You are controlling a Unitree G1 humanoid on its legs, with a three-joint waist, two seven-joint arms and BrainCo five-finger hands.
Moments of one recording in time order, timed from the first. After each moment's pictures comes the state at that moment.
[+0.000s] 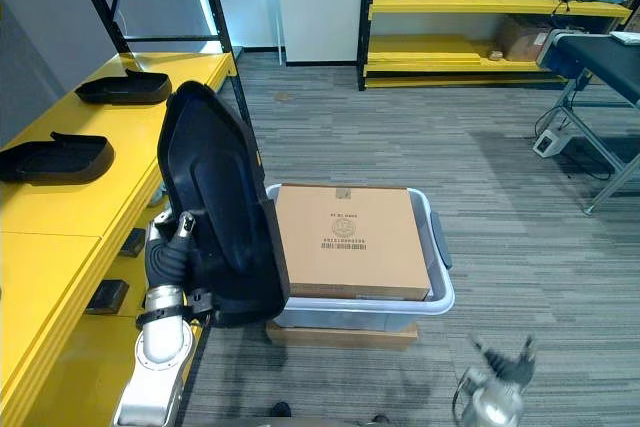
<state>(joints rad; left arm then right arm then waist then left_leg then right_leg) 0.32 0.02 -0.06 -0.35 0.25 -0.13 0.37 0.25 0.02 -0.40 0.71 0.13 -0.10 -0.27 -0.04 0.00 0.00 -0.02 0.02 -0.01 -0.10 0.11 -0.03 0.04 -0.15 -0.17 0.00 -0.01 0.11</state>
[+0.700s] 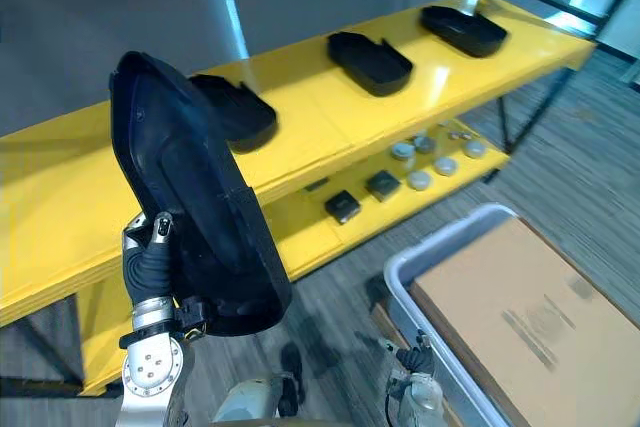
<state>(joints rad) 0.33 -0.05 -0.11 -0.47 0.14 -0.18 0.35 0.09 0.04 -0.14 0.75 0.15 -0.10 -0.21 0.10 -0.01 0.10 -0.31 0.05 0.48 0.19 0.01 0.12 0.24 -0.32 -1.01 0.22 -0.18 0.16</state>
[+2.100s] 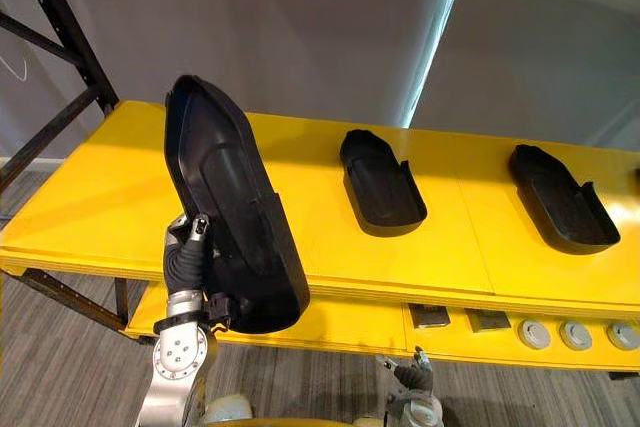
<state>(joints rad) 0.27 -0.05 -0.17 -0.27 0.11 -0.18 0.33 0.17 0.00 -0.16 0.84 0.08 -0.07 -0.22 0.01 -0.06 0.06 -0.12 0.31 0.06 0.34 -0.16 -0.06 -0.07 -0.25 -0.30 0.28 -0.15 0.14</state>
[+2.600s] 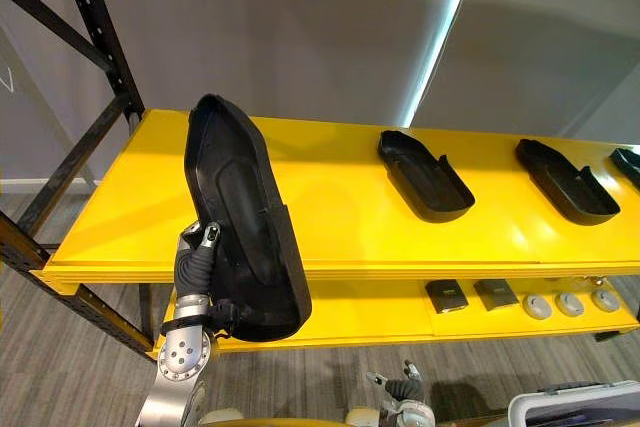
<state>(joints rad) 0.26 -0.02 -0.19 -0.24 0.10 -0.18 0.33 0.16 0.03 -0.13 0.85 0.03 -0.06 -0.19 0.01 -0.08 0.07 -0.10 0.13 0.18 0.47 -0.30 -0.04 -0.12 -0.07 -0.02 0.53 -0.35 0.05</state>
